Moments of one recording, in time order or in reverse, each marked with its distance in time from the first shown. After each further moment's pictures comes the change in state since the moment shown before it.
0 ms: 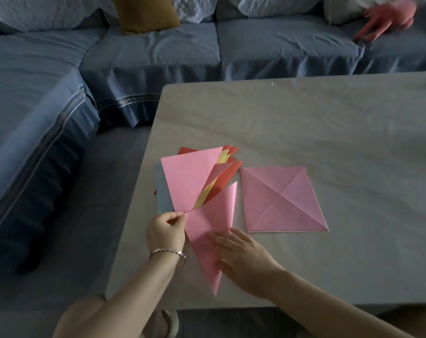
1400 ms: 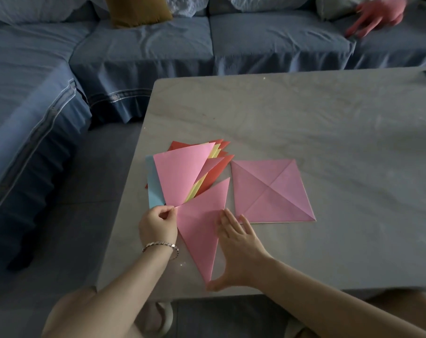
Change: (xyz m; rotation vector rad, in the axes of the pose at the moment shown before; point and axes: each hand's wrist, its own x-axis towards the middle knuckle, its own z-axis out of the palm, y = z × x) left_hand 0.000 -0.010 0.005 0.090 0.024 0.053; right_hand -0.004 -0.003 -0.006 -0.135 -0.207 0.181
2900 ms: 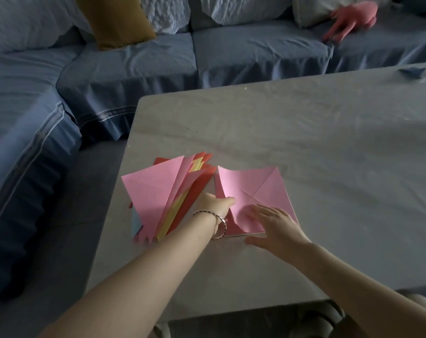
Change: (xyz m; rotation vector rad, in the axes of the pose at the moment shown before) left_hand -0.032 0.122 0.067 -0.057 -0.612 -0.225; right_hand -0.019 0.111 -0.003 0.329 0.407 0.120
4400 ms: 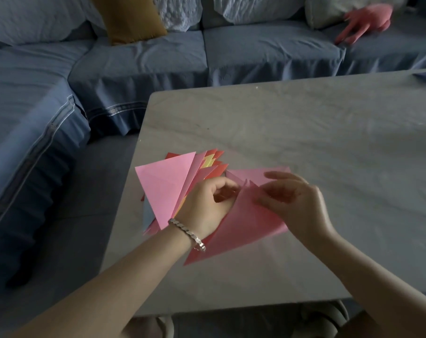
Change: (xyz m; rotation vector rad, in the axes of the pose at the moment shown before) left_hand -0.054 0.000 -0.060 0.036 -0.116 0.695; right_hand 0.002 -0.064 -0.062 0.776 0.479 0.131
